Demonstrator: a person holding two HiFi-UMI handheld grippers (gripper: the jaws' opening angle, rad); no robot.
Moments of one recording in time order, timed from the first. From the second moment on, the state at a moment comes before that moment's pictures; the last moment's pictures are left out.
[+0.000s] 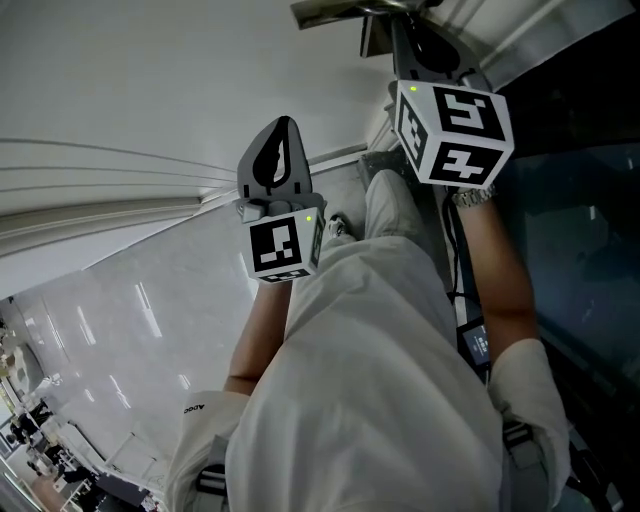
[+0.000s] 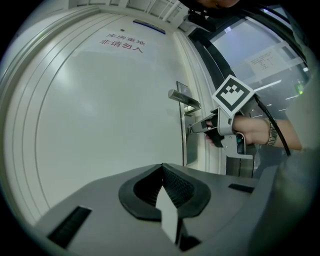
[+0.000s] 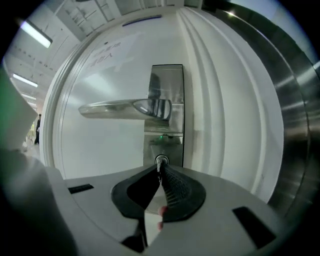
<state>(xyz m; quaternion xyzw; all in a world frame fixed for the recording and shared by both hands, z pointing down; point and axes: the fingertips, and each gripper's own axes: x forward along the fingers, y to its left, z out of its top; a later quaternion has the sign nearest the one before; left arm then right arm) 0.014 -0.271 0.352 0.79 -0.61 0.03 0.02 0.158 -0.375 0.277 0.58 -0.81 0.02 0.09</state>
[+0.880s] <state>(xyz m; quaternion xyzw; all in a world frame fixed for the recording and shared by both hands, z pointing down) -0.003 -0.267 0.345 0.79 -0.61 0.05 0.00 0.161 -0.367 0.293 0.44 -0.70 0.48 -0.30</state>
